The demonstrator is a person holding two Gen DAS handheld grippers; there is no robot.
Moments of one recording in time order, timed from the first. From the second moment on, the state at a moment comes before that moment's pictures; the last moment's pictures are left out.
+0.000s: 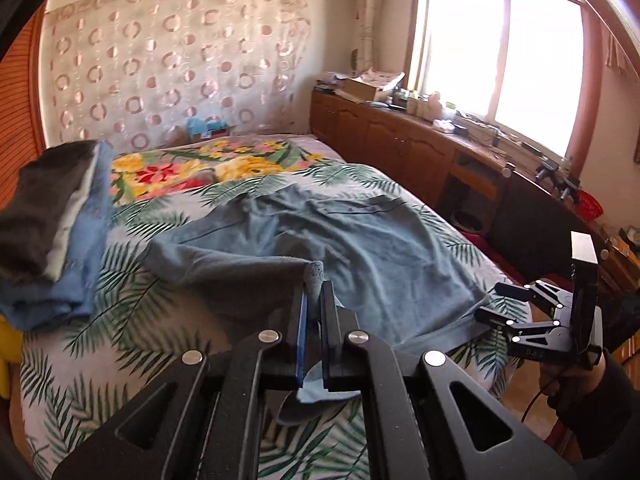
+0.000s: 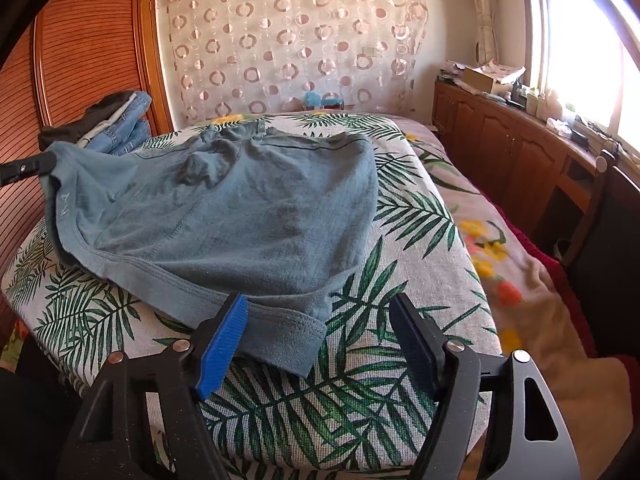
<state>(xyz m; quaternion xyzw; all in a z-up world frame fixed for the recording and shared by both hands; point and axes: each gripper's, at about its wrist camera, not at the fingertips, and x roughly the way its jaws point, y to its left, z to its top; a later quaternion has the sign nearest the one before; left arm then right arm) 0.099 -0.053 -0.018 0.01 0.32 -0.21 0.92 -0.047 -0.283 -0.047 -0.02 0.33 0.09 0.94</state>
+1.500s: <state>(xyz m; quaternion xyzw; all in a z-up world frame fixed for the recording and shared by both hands) 0.116 -0.060 -0.062 0.01 0.36 -0.18 0.91 -0.027 -0.262 -0.033 -0.01 0.31 0.15 0.94</state>
